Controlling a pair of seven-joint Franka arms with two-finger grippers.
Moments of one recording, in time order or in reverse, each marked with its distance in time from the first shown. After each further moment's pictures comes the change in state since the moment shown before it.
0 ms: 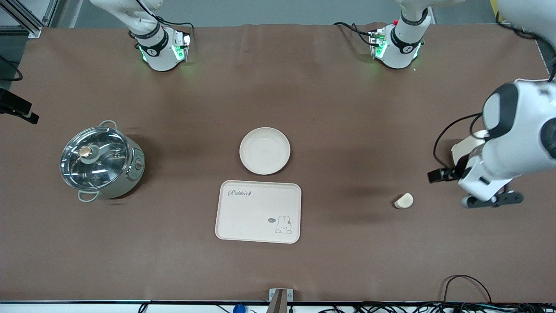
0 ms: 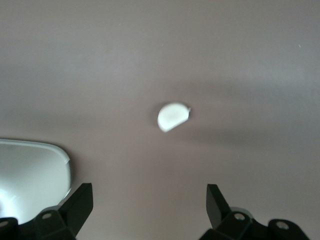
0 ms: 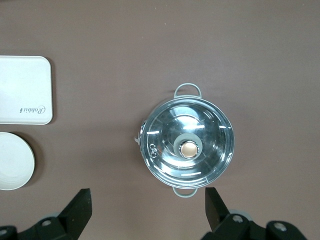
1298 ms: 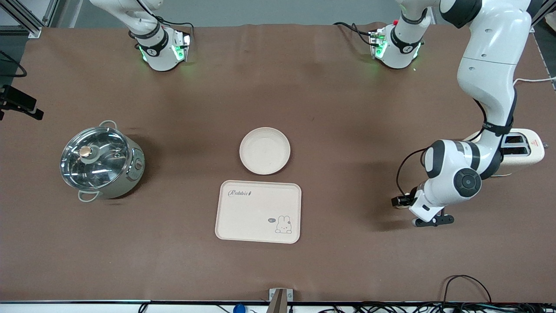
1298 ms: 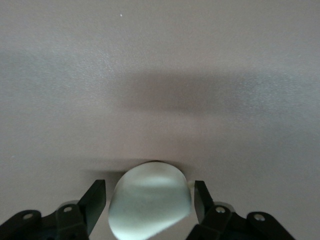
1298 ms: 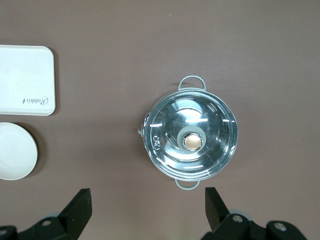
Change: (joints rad) left arm 0.000 0.305 0.000 -0.134 0.000 0.472 -0.010; right arm 0.004 -0.011 0.005 0.006 0.000 -0.048 -0.001
